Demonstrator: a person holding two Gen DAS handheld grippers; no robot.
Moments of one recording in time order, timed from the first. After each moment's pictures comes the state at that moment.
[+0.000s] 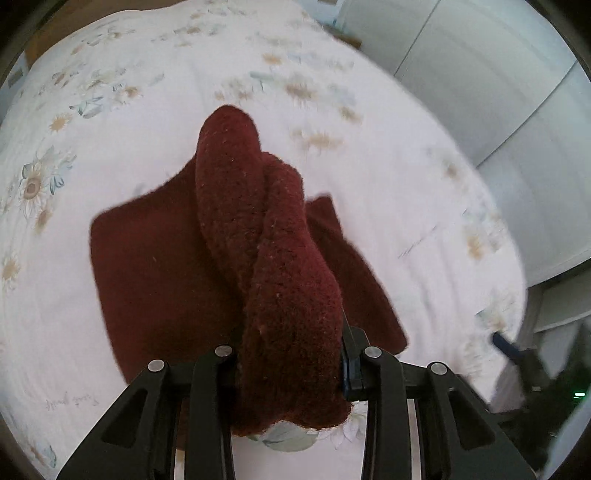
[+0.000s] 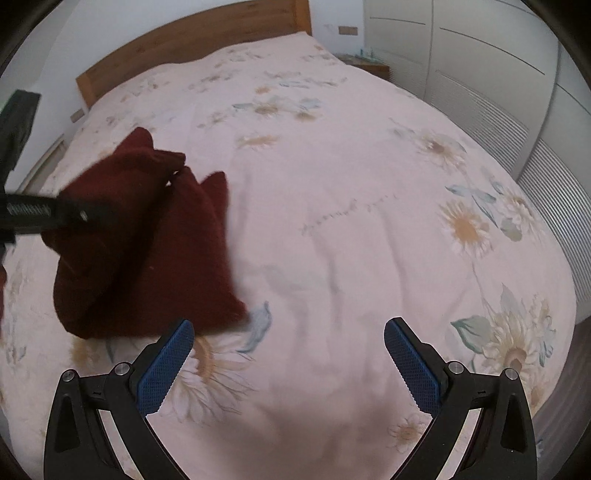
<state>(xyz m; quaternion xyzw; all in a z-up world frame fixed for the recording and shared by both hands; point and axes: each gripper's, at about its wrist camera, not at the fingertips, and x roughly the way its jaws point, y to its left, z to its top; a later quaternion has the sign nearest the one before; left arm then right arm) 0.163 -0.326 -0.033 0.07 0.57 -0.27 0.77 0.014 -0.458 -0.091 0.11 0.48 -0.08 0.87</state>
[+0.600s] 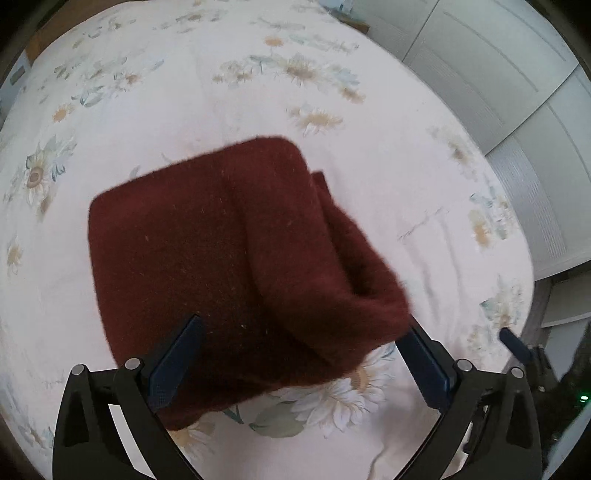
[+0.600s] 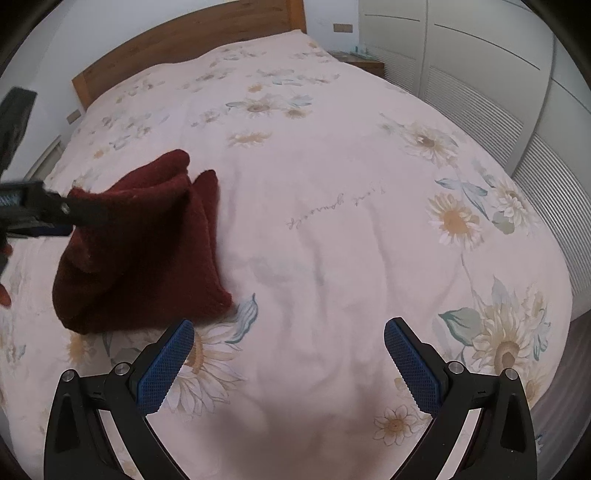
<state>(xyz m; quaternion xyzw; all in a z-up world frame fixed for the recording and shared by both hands) 0.154 -0.309 -0.017 0.07 0.59 -0.26 0.76 0.007 -0.459 -0.083 0.11 0.48 -0.08 0.87</state>
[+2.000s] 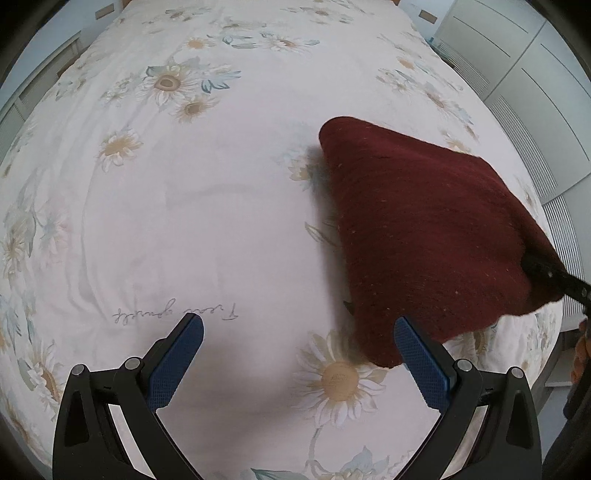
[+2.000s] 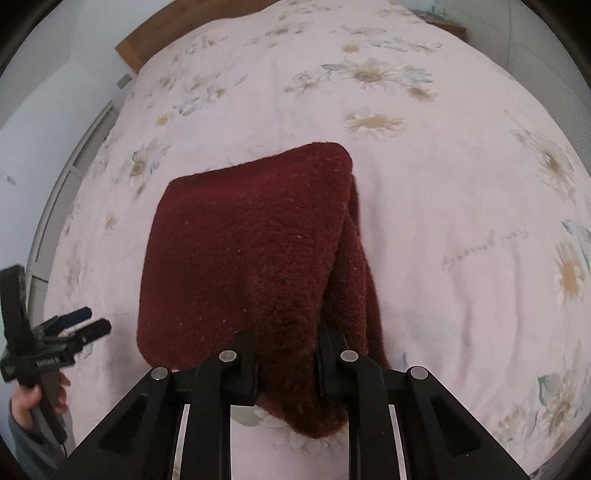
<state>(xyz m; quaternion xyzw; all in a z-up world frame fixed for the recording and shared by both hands) 0.142 -0.107 -0.035 0.00 0.60 -0.14 0.79 0.116 -0.402 -0.082 0.15 0.56 0.06 0.81</state>
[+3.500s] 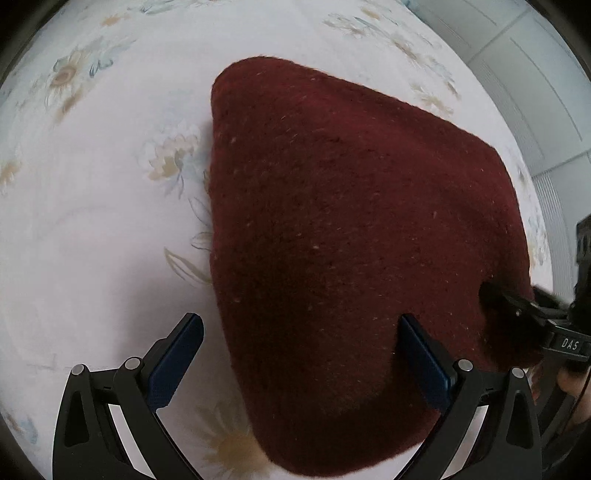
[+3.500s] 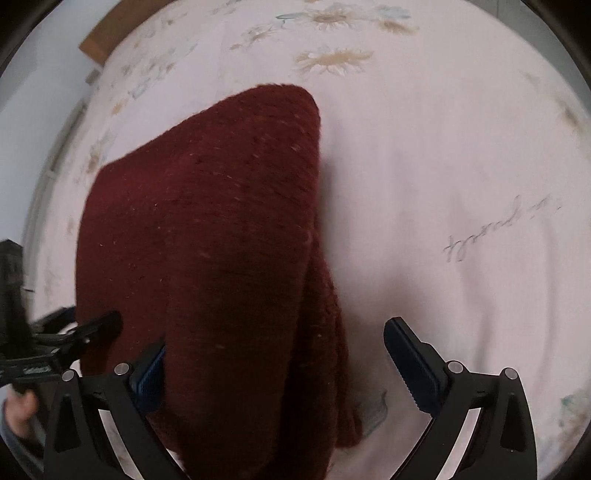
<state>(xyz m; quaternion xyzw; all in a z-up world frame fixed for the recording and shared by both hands) 0.199 -0.196 -0.108 -0.01 0.65 -0.19 0.74 0.166 -0.430 -0.169 0.21 0.60 0.07 0.77</state>
